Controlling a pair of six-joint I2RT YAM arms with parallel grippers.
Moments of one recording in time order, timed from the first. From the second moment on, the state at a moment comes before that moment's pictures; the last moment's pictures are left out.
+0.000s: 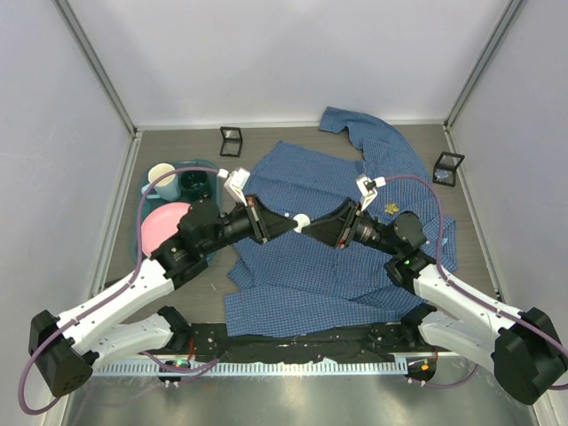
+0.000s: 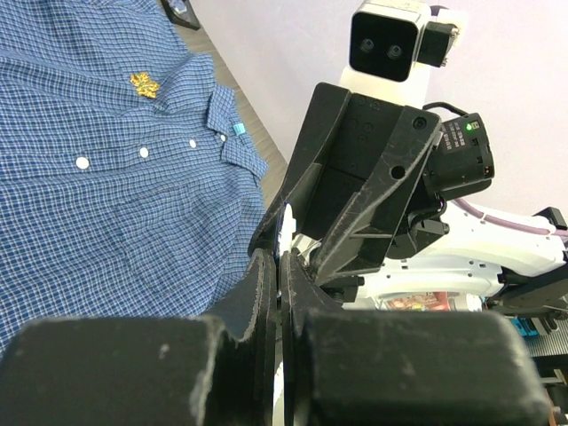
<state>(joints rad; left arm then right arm) -0.80 0.95 0.77 0.11 0.26 -0.85 0.58 0.95 0.44 0.77 -0.62 0.93</state>
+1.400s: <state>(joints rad) -0.79 0.96 0.77 0.10 0.27 -0.71 0.60 0.98 0.47 0.67 -0.55 0.96</state>
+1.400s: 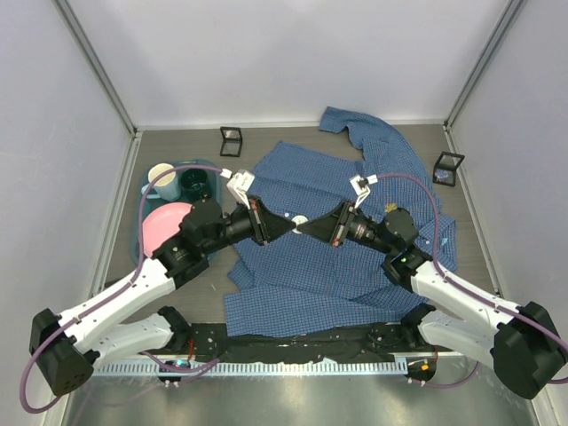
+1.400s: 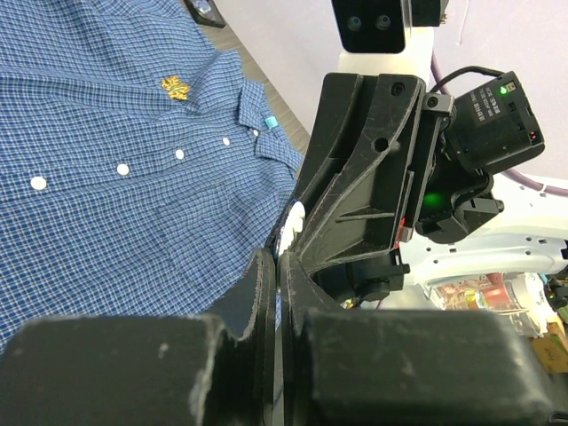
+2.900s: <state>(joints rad) -0.69 1.25 1.28 -0.48 -0.14 -0.42 0.64 0.78 0.51 0.19 -0.11 0.73</state>
